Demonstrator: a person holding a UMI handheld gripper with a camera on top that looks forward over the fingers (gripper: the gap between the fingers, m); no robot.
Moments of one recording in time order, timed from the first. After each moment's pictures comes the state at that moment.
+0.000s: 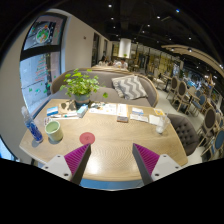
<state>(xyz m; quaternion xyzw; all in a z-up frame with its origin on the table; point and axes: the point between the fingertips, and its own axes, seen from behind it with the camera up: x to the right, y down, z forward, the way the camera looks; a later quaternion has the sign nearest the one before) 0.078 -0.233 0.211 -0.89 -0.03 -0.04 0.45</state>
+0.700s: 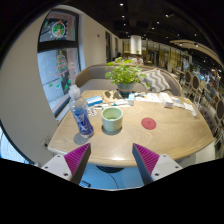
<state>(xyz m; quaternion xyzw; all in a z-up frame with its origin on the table) -0.224 -0.294 0.131 -0.90 -0.04 0.04 0.44</state>
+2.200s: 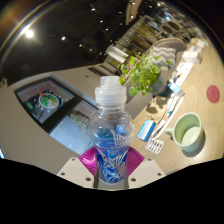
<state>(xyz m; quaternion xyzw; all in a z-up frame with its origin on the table) -0.417 -0.078 0.205 -0.74 0.22 0.41 0.48</state>
